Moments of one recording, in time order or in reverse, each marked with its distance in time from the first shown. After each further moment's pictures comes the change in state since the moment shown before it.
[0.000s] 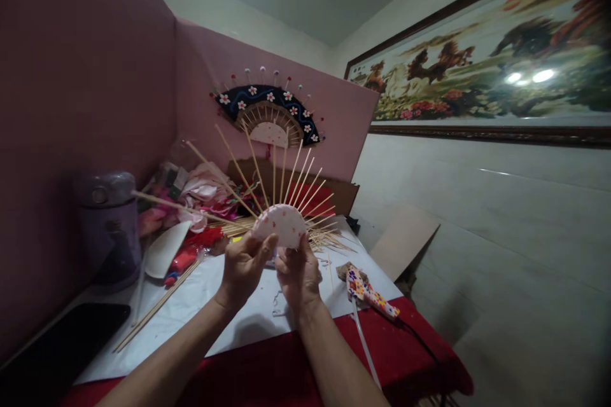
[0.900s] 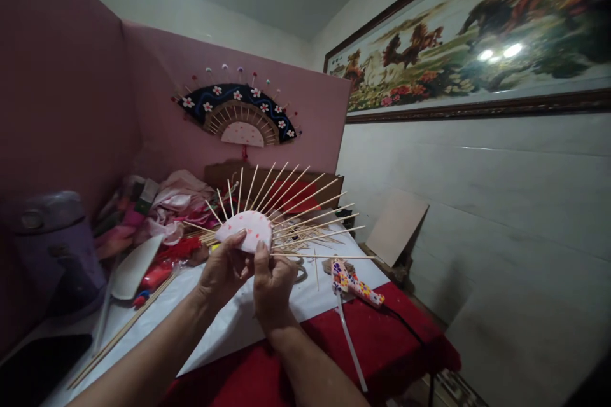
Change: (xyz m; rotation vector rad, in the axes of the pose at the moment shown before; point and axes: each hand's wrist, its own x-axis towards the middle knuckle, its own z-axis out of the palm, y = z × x) left_hand 0.017 -0.013 0.025 -0.961 -0.104 -0.873; right_hand -0.019 0.008 -0.002 -1.137 0.164 -0.807
